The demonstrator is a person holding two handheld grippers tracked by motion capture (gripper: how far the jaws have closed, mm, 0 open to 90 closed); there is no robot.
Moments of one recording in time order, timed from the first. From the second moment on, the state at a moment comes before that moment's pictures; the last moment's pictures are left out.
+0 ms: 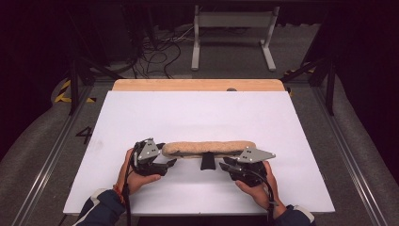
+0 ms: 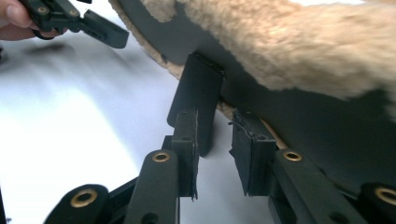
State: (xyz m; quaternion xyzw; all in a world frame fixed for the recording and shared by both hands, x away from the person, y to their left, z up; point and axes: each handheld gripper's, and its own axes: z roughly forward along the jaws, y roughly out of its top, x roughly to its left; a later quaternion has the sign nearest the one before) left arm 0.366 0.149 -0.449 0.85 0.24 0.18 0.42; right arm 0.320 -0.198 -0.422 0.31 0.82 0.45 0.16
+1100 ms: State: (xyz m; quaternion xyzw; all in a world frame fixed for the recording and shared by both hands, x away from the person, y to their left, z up) left arm 0.359 0.168 -0.433 0.84 0.22 0.14 0.47; right arm 0.317 -0.271 -0.416 0.39 0.78 0.45 0.20
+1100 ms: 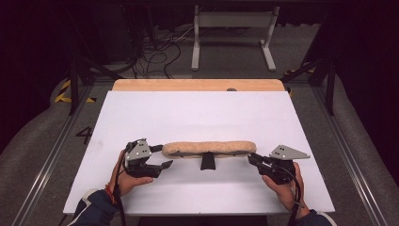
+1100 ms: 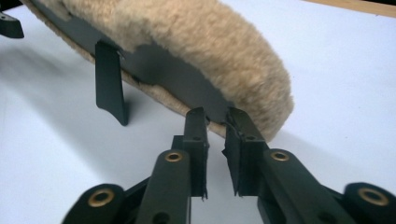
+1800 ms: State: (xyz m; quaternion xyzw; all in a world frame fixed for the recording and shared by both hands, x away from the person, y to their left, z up) left arm 0.365 0.171 -0.434 0.83 0.23 0.12 0.49; right arm 0.321 -0.271 -0.410 0.39 0.77 0.45 0.21
